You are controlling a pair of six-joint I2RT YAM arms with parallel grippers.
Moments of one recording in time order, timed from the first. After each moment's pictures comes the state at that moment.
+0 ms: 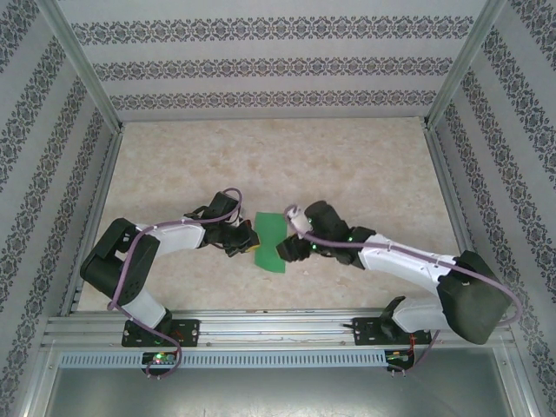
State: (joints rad) left arm -0.49 1.61 0.73 -0.15 0.52 -0.98; right arm 0.82 1.29 0.64 -0.13 -0.27 0.20
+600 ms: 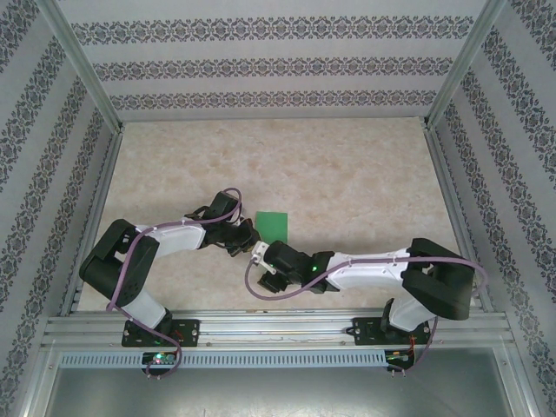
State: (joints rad) left arm -0.51 1.60 0.73 -0.12 0.52 -1.04; right arm 1.15 1.54 0.72 -0.09 0.14 0.03
